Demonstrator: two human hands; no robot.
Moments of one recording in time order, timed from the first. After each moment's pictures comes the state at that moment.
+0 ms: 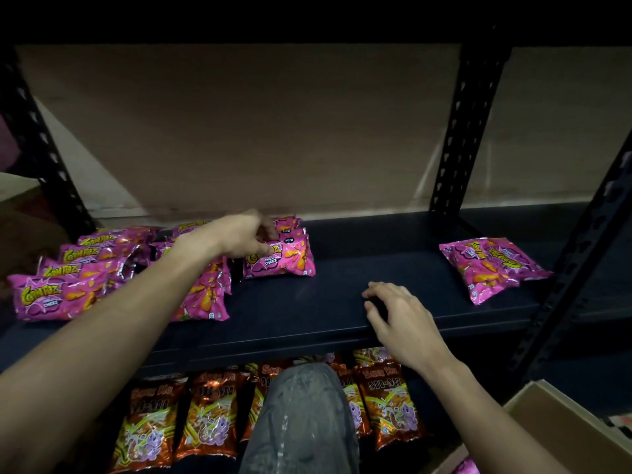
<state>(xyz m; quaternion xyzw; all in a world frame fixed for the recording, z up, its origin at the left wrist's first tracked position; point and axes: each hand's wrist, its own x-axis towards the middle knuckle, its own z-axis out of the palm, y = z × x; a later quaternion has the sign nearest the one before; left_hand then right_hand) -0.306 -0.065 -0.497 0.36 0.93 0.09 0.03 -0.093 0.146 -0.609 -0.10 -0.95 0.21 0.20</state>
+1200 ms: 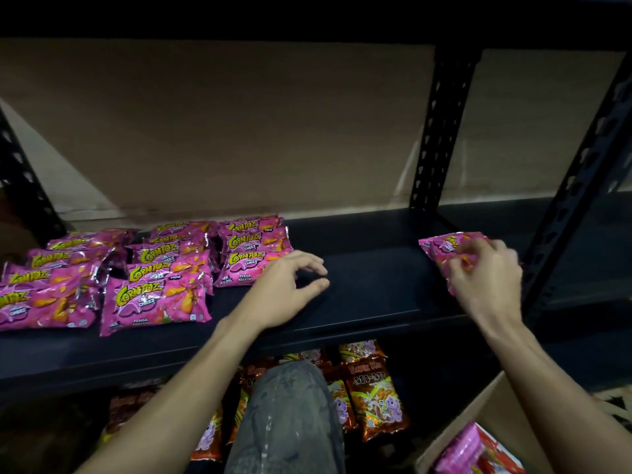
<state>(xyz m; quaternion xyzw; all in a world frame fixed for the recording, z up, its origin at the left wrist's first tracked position) -0.213 -0.021 -0.576 0.43 0.81 0.40 -0.02 -0.056 0.236 -0.567 -0.35 -0.84 0.13 0.39</state>
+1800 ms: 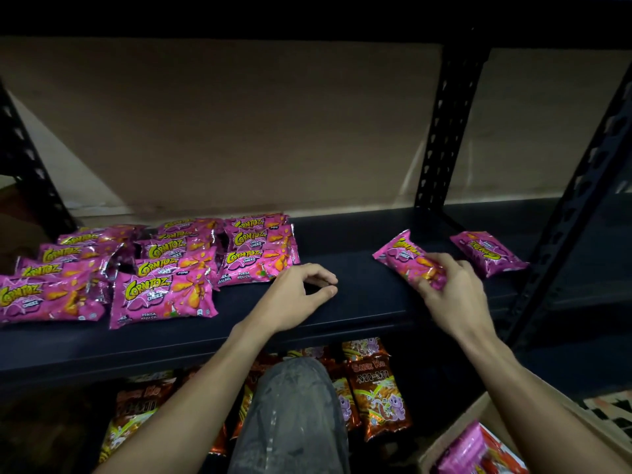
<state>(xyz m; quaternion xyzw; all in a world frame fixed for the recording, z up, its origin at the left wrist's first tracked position) -0.207 -0.016 -0.591 0.40 0.80 0.45 0.06 -0.063 0.206 -0.587 -0.30 -0.87 0.26 0.28</state>
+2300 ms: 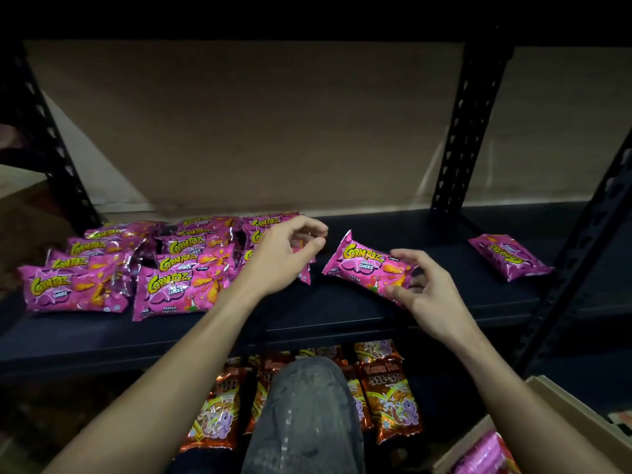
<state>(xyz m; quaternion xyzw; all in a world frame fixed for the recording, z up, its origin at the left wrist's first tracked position) -0.225 -0.044 -0.539 0.40 0.76 0.50 -0.05 -0.084 0.168 -0.586 -0.12 -0.82 0.50 0.24</state>
